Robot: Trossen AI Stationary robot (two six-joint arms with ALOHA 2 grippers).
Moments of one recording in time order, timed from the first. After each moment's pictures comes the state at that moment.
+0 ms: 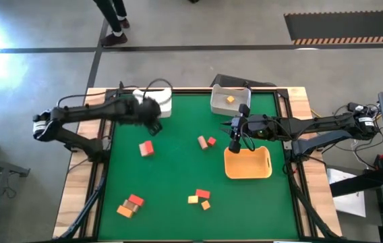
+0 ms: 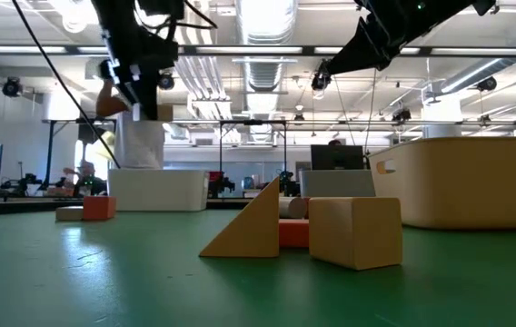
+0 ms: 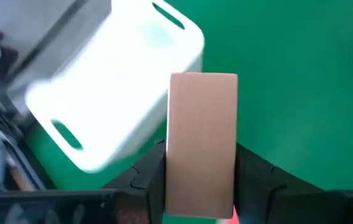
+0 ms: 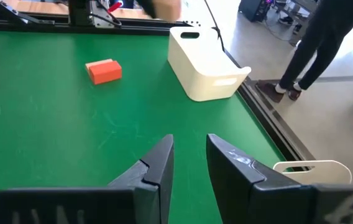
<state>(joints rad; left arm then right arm) 0.27 1.28 1.13 -1.02 -0.42 -0.39 -0.01 1.13 0.79 -0.11 0.31 -0.05</state>
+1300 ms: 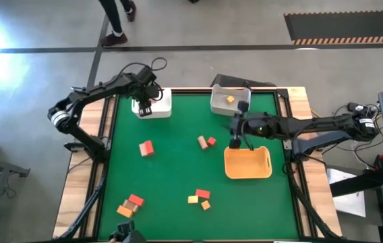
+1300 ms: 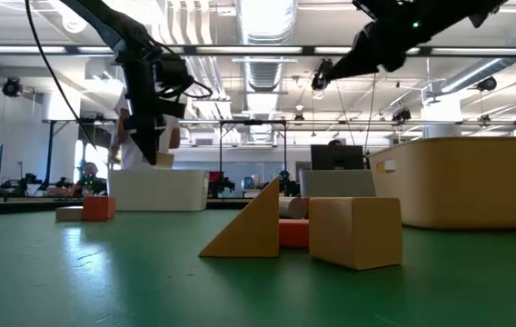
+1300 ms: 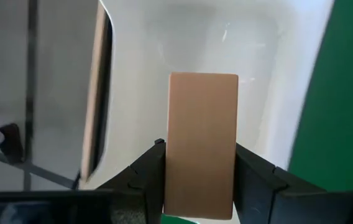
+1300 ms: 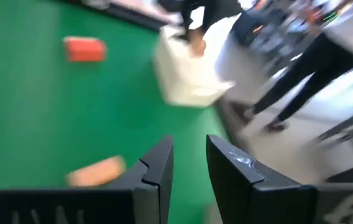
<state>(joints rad) 0.79 1.51 1.15 -0.82 -0.12 0.64 -0.08 1.13 0.74 0.00 0.31 -0.38</state>
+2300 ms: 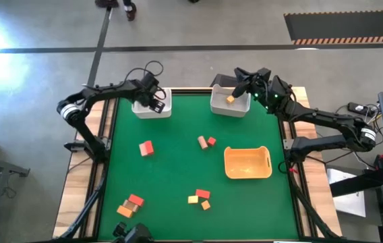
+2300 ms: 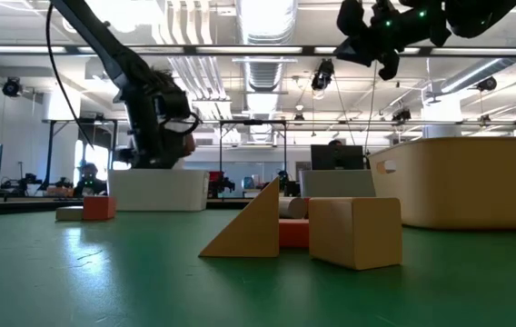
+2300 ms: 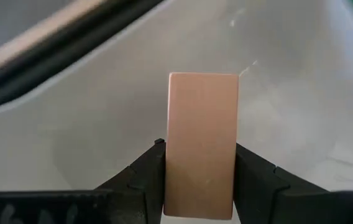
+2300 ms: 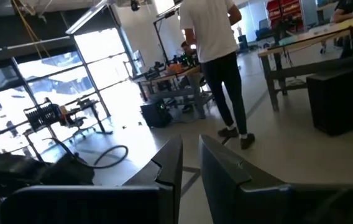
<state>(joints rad) 0.83 1.65 1.01 -0.53 -0.09 -0.18 -0.53 1.13 0.75 0.50 0.31 0.31</state>
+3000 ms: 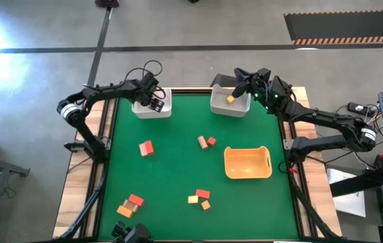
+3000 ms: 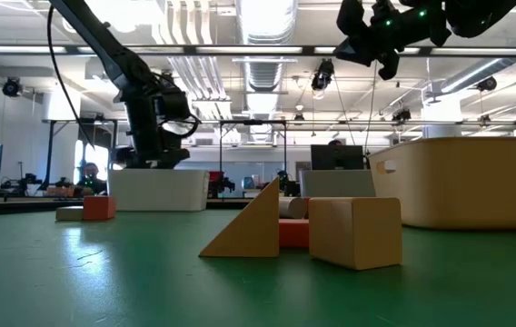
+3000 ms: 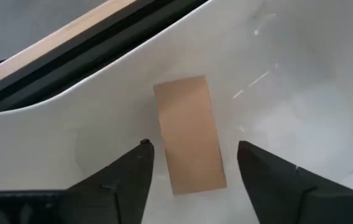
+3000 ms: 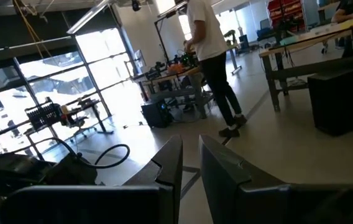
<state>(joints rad) 0.84 1.64 1.01 -0.52 -0.14 -0.20 -0.53 1.13 0.75 0.50 0.31 0.30</state>
